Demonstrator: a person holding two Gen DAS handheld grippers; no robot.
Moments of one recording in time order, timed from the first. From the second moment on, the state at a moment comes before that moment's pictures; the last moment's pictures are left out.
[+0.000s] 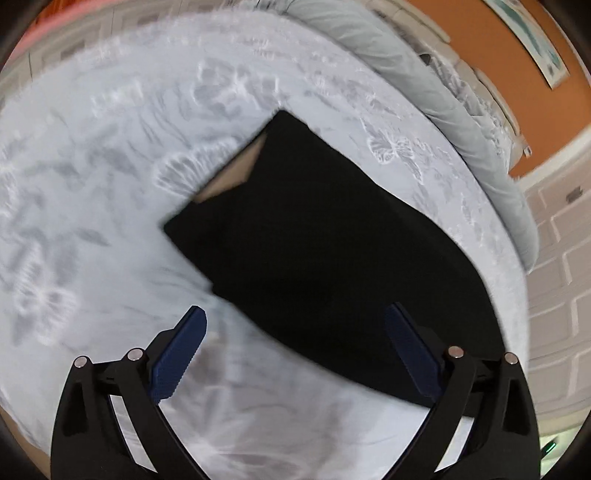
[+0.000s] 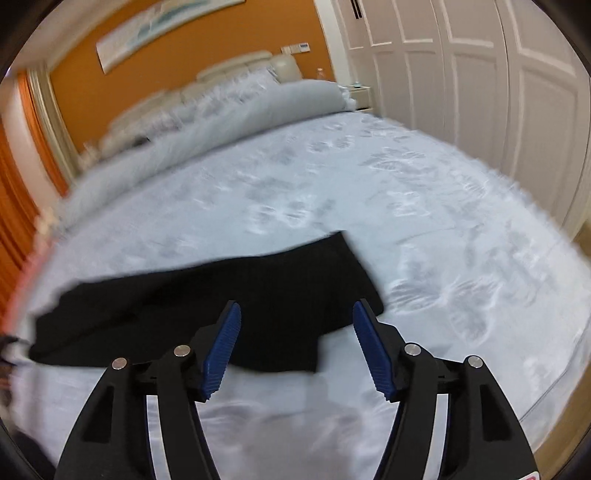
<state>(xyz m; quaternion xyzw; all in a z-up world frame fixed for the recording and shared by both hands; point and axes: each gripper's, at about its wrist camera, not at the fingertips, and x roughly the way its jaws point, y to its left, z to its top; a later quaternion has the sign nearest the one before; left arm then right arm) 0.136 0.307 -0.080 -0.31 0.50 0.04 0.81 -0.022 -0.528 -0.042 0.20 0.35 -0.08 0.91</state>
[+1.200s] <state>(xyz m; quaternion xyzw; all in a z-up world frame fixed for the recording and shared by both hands) 0.150 0.316 -0.111 -0.32 0.53 0.04 0.78 0.051 -0.477 -0.098 0.23 0.42 -0.07 0.87</state>
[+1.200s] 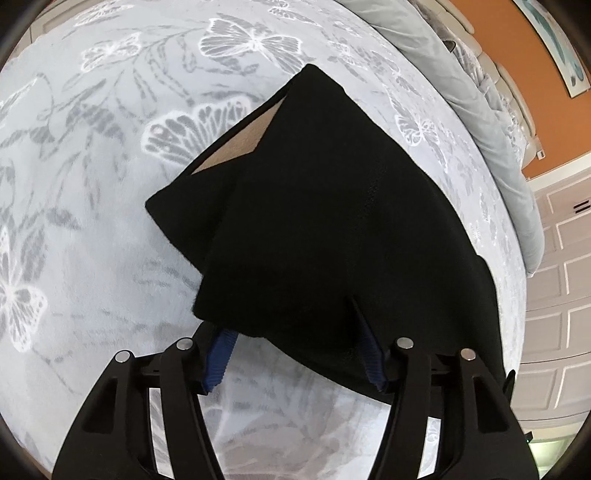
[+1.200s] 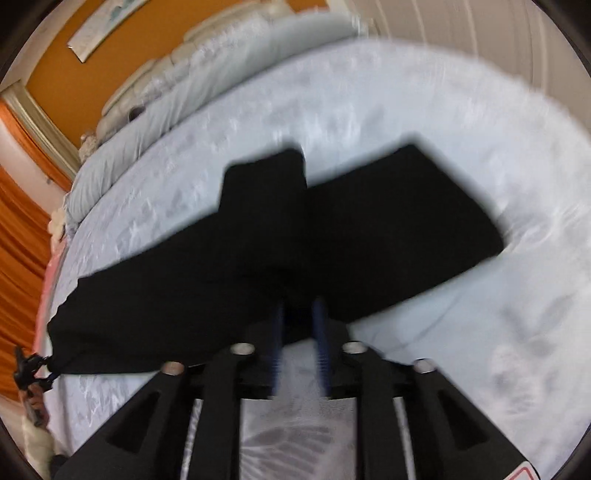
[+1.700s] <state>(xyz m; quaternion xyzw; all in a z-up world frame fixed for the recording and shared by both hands) 0.153 0.311 -0.108 -0.30 0.54 0.06 0.78 0.077 -0.485 -0.066 0.10 0.38 -0.12 0.91</state>
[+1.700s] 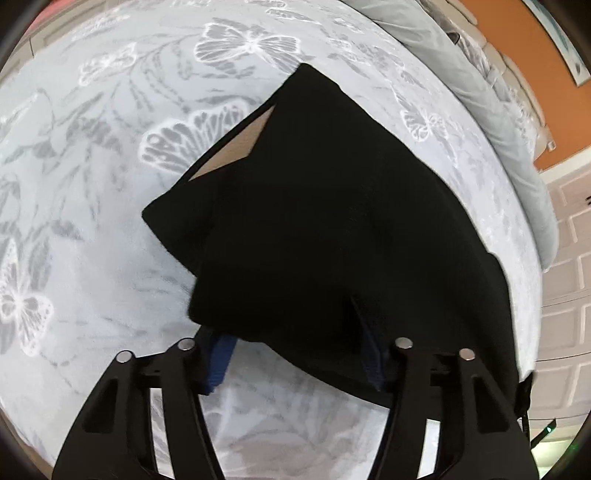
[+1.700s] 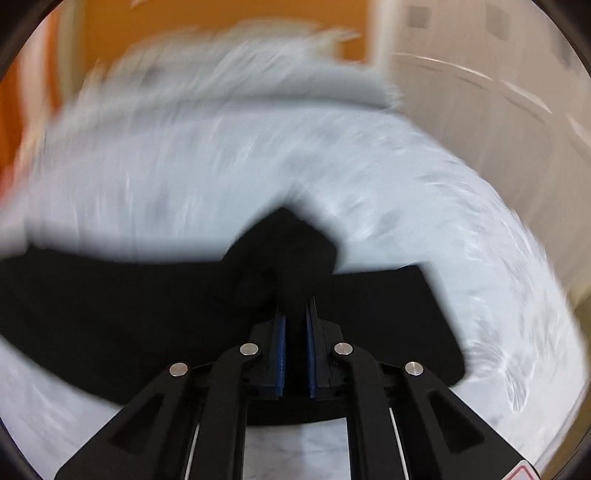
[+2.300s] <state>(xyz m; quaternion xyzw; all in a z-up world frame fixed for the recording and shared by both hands) 0.127 0.352 -0.117 -0.42 0.51 0.03 0.75 -0.007 -0.460 -0.007 0.15 0.31 -0.21 0.91</state>
